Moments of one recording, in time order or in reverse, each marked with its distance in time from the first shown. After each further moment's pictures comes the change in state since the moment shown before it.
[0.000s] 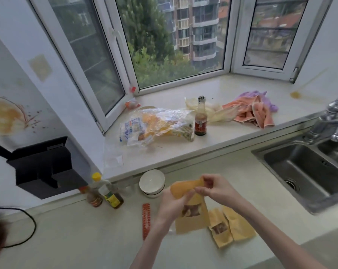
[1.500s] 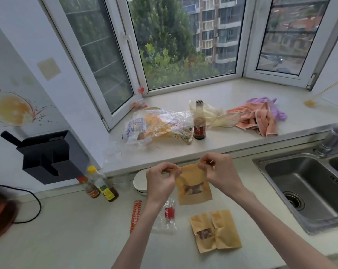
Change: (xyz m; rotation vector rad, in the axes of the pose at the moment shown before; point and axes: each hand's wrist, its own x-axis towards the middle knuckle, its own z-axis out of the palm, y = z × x) left_hand 0.021 0.059 0.057 0.305 0.448 0.346; right_hand 0.005 -0.010 -0.088 -0.254 0.329 -0.372
